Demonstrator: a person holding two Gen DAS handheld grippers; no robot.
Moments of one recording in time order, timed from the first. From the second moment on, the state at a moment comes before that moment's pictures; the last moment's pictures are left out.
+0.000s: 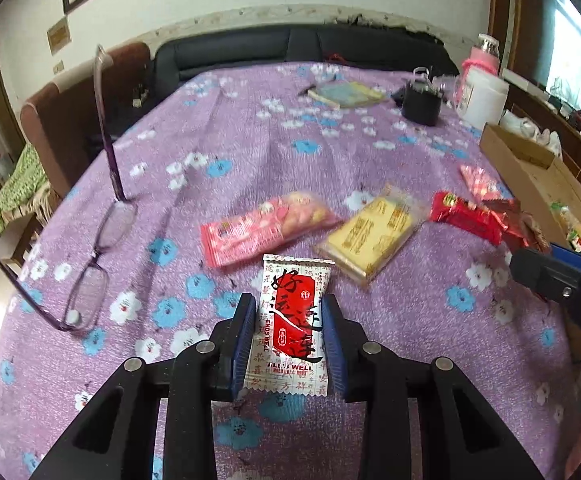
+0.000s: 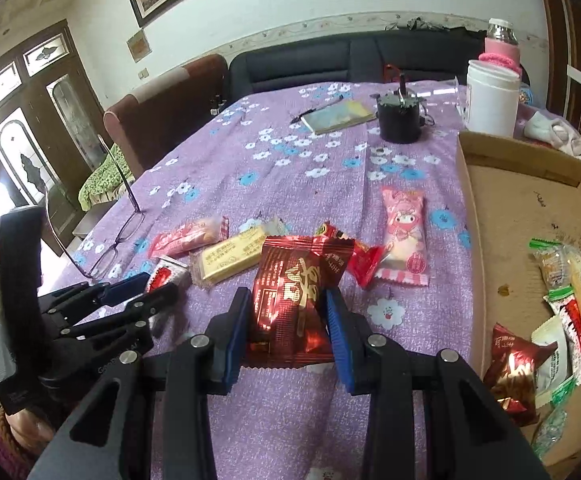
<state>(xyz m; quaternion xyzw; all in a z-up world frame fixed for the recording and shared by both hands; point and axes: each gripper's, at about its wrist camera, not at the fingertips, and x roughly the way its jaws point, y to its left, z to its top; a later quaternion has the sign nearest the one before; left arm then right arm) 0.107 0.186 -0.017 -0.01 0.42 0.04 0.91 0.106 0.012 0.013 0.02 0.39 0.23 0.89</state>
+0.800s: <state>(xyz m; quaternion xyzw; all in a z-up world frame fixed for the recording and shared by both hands) 0.106 0.137 0.019 -0.04 0.35 0.07 0.93 0.115 -0.017 0.023 0.05 0.37 0.20 0.90</state>
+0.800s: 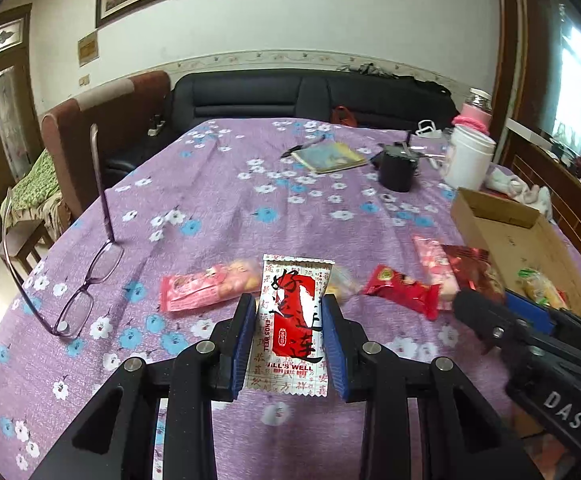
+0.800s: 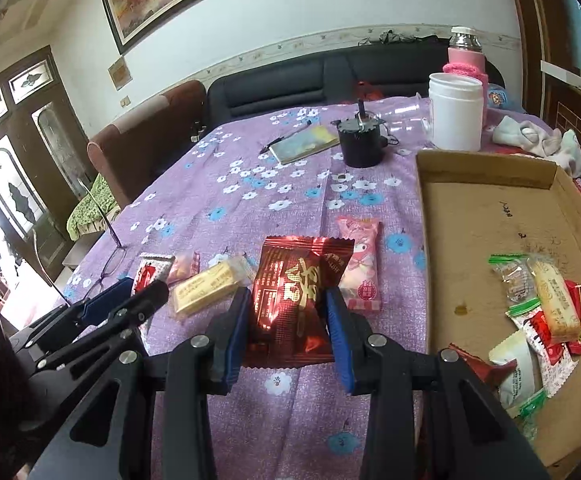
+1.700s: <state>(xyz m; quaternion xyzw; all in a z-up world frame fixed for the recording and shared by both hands) 0.093 0.120 0.026 0.02 0.30 0.08 0.95 0.114 -0.013 0.021 0.04 0.37 0.20 0.91</state>
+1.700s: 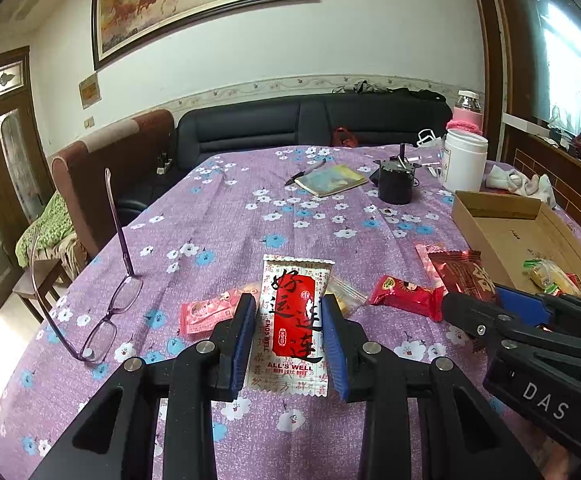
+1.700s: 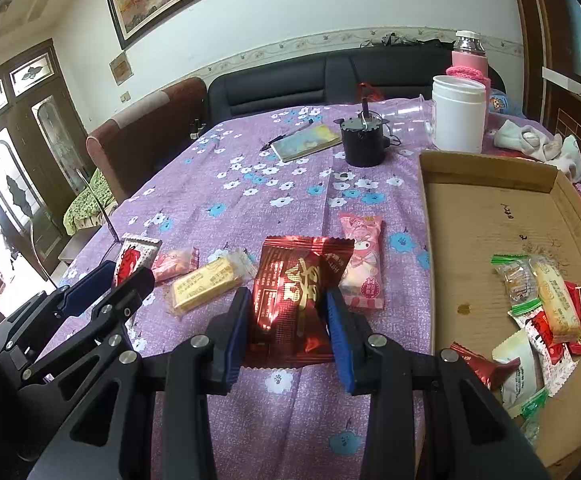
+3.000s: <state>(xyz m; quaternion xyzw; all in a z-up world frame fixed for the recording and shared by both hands) 0.095 0.093 0.031 0.02 0.32 0.04 0.95 0.121 -0.153 0.055 0.12 0.33 0.12 0.93</state>
